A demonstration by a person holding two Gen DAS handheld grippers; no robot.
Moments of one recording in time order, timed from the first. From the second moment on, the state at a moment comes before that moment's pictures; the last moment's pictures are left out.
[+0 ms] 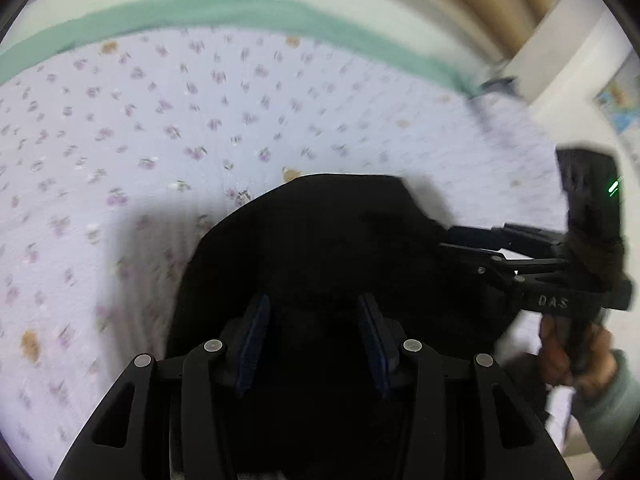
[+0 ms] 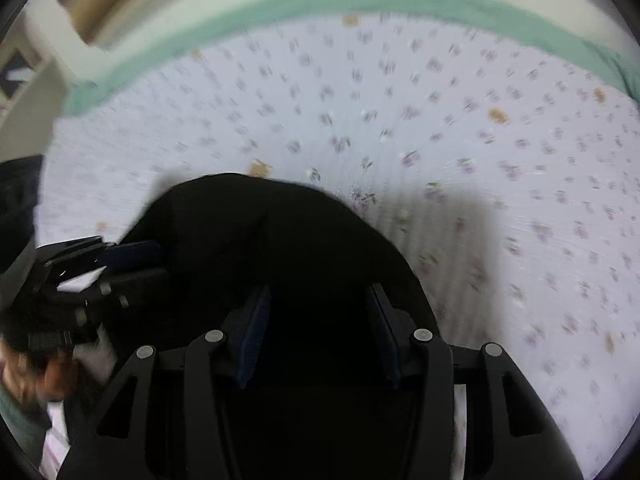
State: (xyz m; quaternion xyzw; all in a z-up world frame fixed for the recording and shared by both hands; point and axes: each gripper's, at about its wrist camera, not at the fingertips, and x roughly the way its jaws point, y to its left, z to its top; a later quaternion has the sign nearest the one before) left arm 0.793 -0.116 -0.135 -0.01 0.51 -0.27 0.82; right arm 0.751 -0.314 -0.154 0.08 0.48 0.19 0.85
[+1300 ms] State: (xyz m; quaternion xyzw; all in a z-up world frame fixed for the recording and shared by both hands) left arm 0.737 -0.076 -0.103 -0.03 0.50 -0.36 0.79; right arm 0.714 -0.355 -0.125 0.07 0.46 0.33 0.82
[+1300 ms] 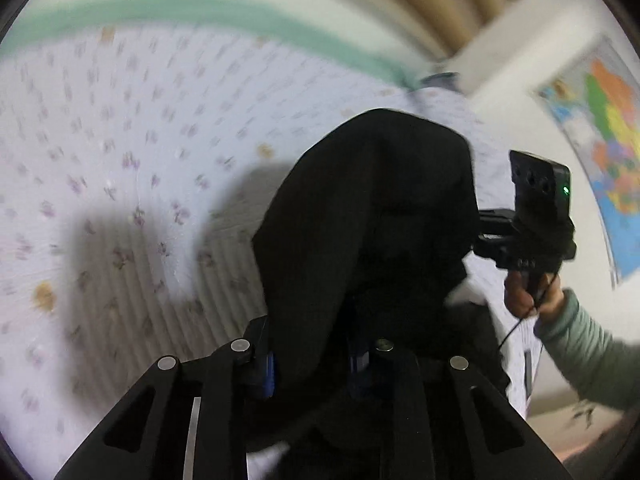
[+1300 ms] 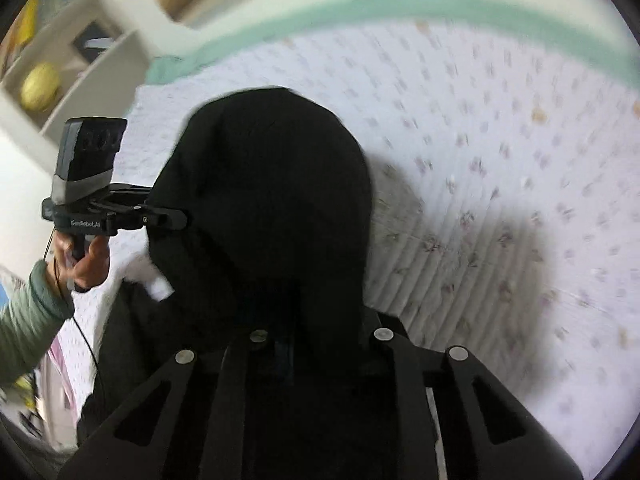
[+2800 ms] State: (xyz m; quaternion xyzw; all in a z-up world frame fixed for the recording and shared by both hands) left arm 0.482 -0.062 -0.116 -0.08 0.55 -0.26 0.79; right arm 0.459 -0.270 -0.123 0.17 0.52 0.29 0.79
